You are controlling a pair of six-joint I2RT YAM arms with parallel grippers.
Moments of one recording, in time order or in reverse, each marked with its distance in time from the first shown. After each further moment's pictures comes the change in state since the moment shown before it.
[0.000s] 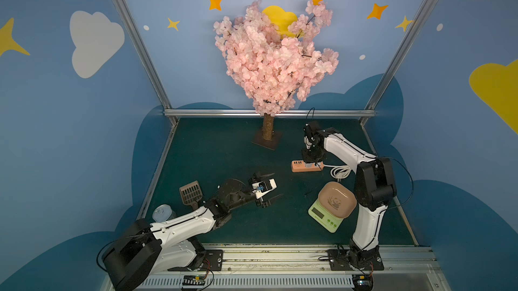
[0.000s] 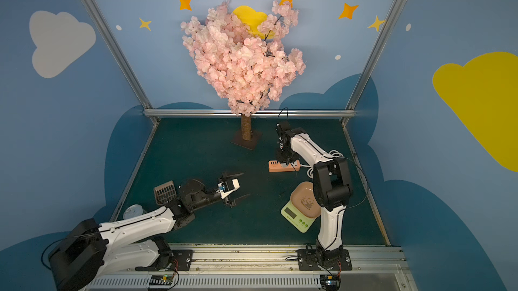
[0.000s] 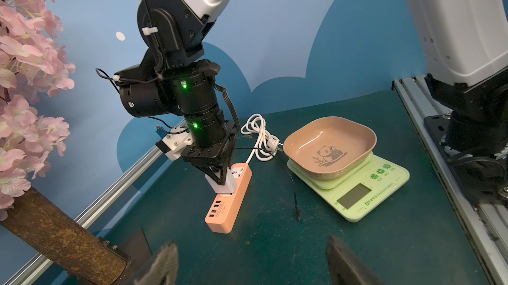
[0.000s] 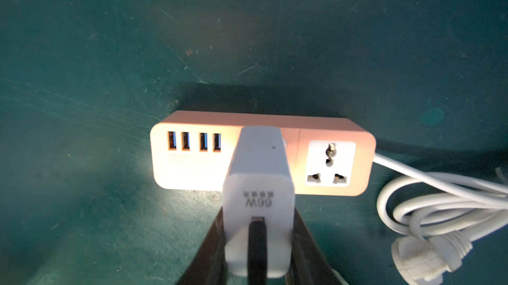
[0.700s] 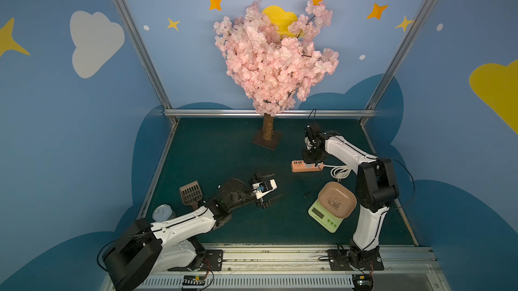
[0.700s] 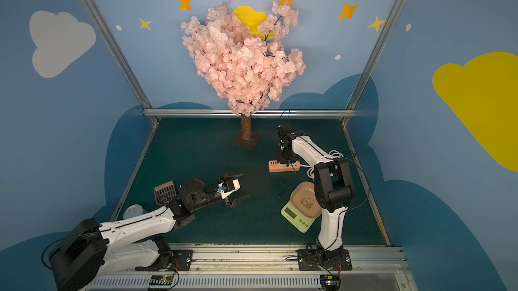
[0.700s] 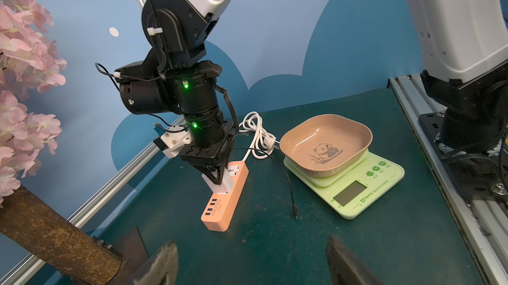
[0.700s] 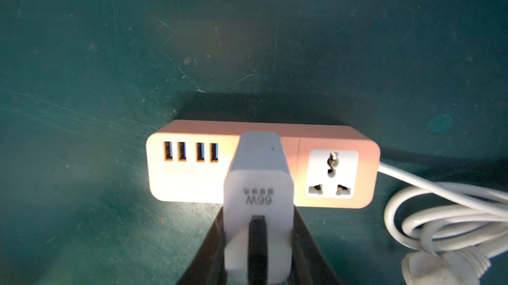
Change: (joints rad) left arm 0.000 0.005 0.002 -0.011 0.008 -0.003; right arm -0.007 -0.027 -0.076 0.090 -0.008 0.021
